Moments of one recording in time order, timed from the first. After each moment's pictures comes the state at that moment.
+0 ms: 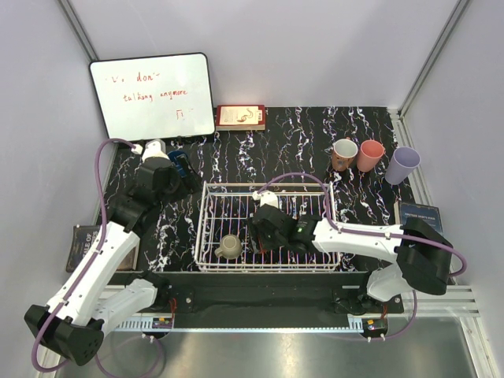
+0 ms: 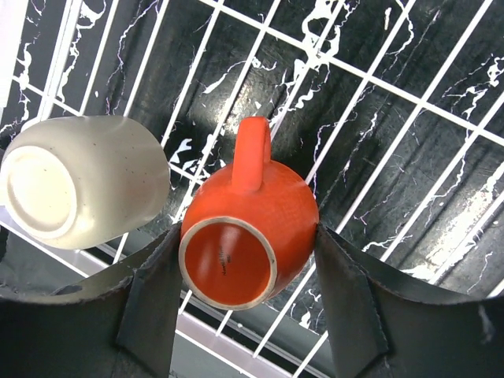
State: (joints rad) left arm -0.41 0.92 0.97 -0.66 -0.24 -0.65; right arm 1.13 1.46 0.89 -0.32 0.23 0.67
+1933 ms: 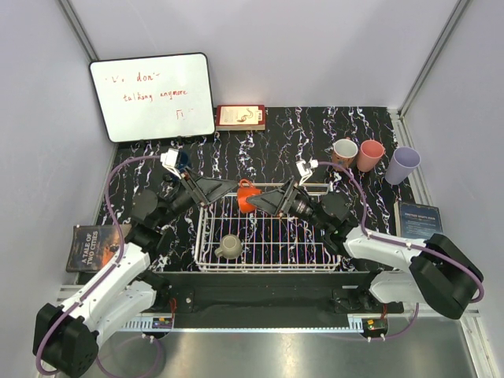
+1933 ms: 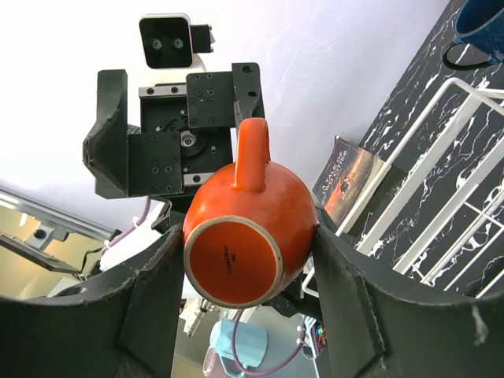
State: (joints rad) left arm -0.44 0.80 0.48 0.58 0.54 -1.24; right arm 0.79 1.25 0.48 1.00 -0.32 1.19
